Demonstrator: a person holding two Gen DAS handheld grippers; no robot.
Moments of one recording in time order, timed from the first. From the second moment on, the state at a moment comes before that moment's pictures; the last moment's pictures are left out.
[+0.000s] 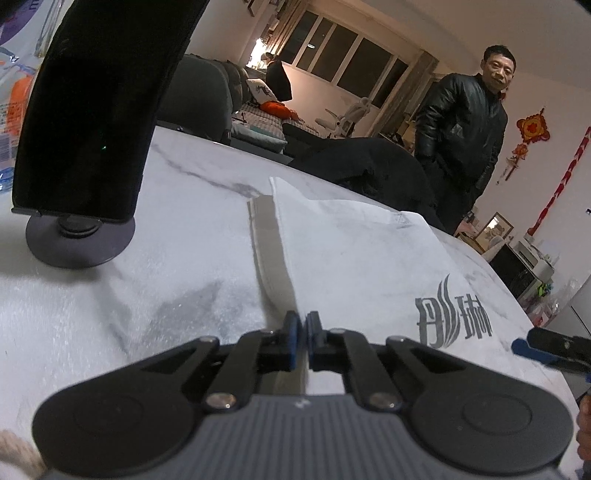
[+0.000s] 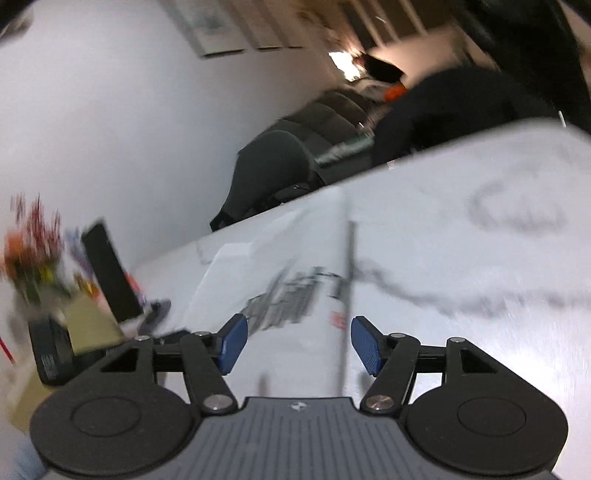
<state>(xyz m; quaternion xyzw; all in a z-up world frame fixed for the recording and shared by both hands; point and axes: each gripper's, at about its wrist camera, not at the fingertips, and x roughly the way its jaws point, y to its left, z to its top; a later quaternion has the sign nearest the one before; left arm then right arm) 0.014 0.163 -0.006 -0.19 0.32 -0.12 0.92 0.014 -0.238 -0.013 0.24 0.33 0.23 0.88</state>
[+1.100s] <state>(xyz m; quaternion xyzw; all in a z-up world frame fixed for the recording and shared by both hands) 0.017 0.177 -0.016 -0.25 0.30 -0.08 0.92 0.164 -0.190 -0.035 0.23 0.40 0.23 0.86</state>
